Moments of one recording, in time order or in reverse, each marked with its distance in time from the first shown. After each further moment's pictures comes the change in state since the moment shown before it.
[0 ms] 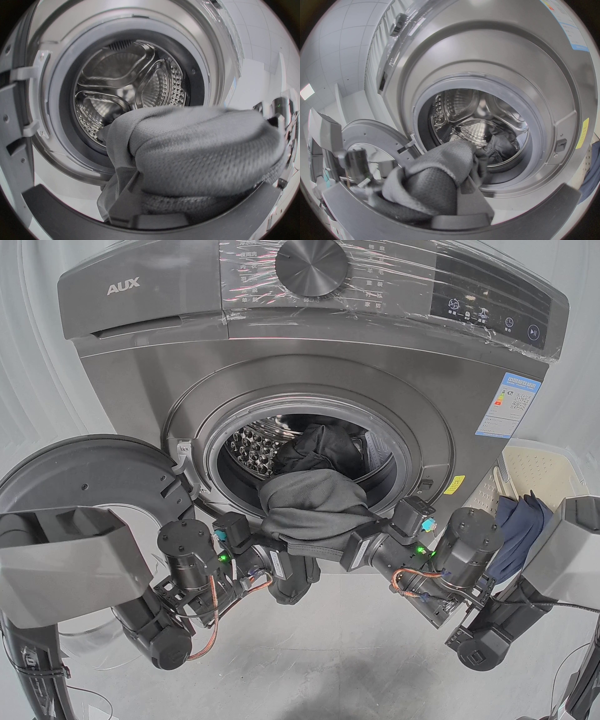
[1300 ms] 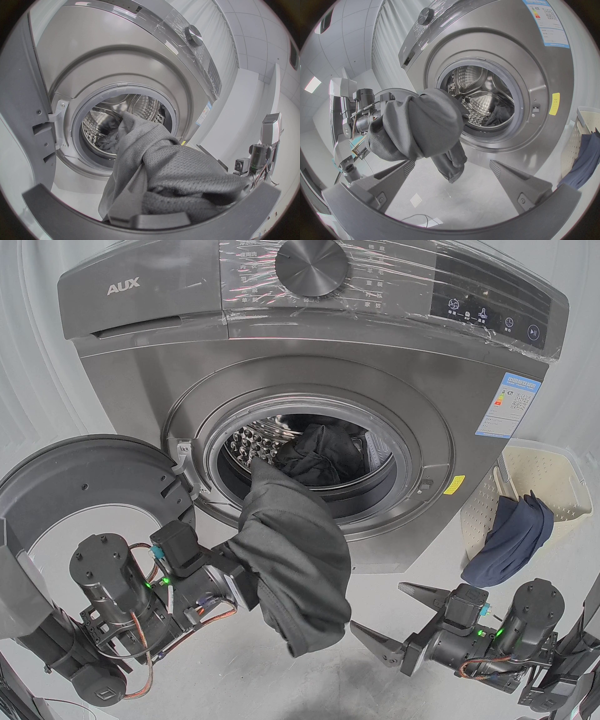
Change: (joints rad) left arm -0.084 -0.358 0.322 -0.002 0.031 -0.043; right arm 0.103 -0.226 0.524 -0.017 0.044 -0.020
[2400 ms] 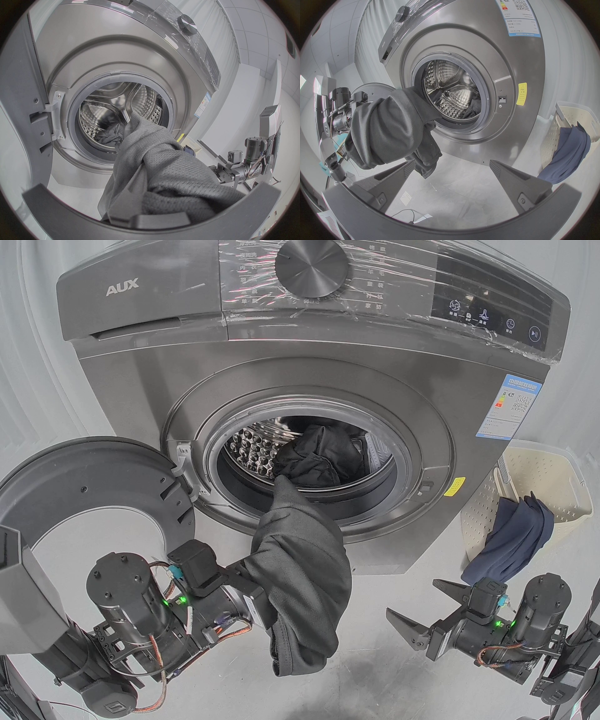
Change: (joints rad) left arm -0.077 0.032 0.018 -0.002 0.079 0.014; right arm -0.121 -0.023 0.082 0.015 -0.049 0.005
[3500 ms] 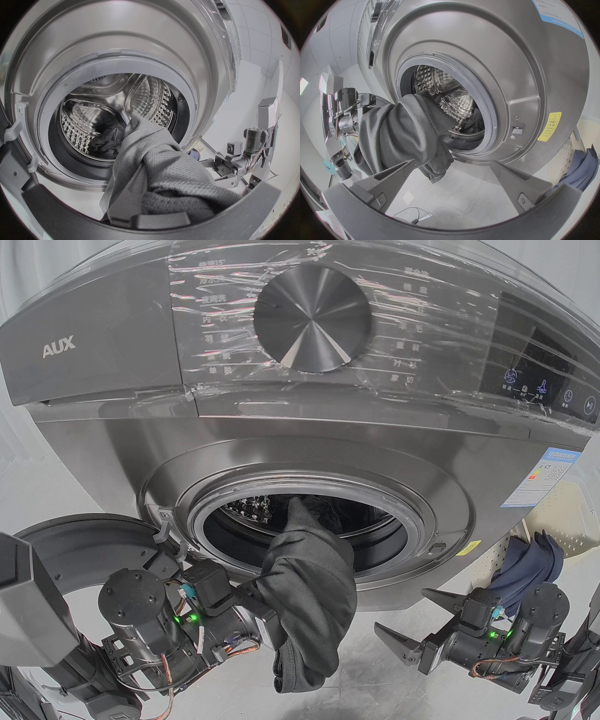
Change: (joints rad) left arm -0.050 0.023 0.031 0.000 0.006 0.005; right arm 0.070 0.001 0.003 -0.001 -0.001 0.003
